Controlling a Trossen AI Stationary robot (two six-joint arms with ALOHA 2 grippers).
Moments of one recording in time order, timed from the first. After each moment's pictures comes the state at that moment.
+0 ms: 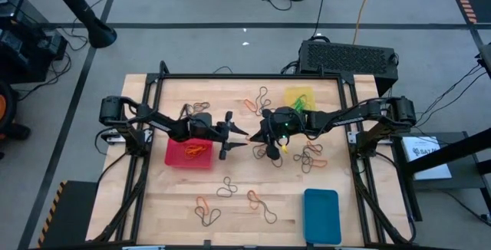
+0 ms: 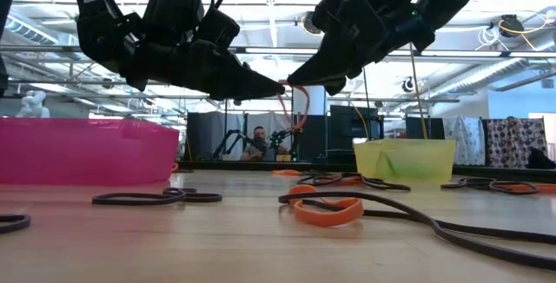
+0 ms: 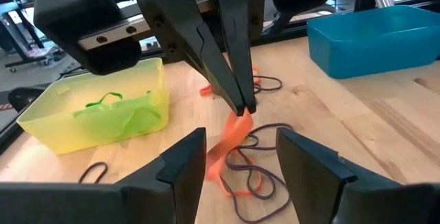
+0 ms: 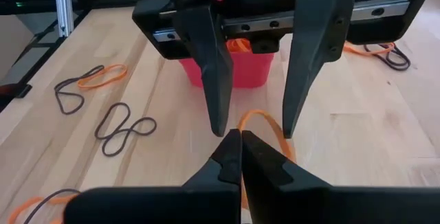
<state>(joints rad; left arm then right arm) 0.11 1.70 0.55 0.96 0.23 0.22 -0.10 1.57 0.82 0.27 -0.21 0.03</state>
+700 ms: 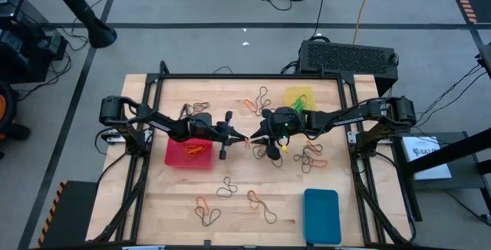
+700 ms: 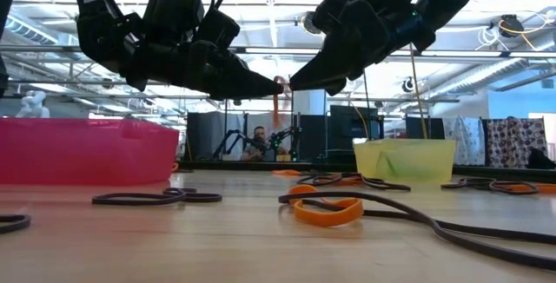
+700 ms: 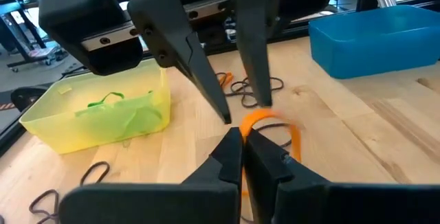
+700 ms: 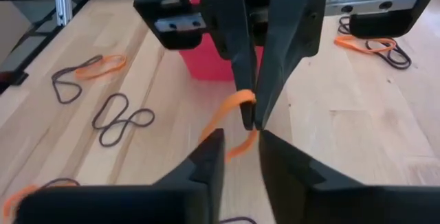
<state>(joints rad) 0.11 1.70 0.55 0.96 0.23 0.22 -0.10 1.57 0.82 0.25 -0.21 -0.01</state>
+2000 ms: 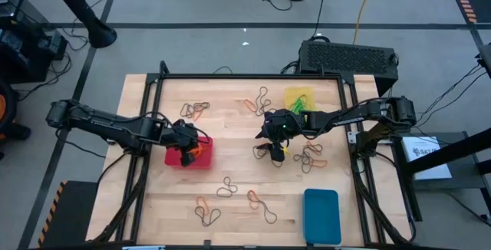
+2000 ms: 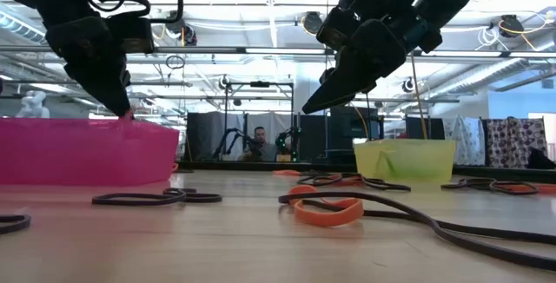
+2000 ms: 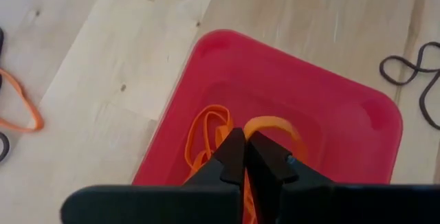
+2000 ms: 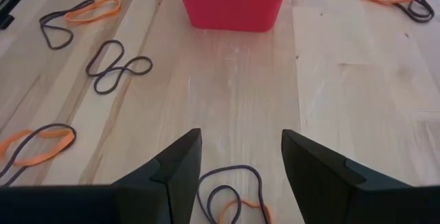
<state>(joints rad) -0.11 0.99 0.55 -0.55 -0.14 -0.44 -0.10 1.57 0.82 0.10 -0.21 -0.07</state>
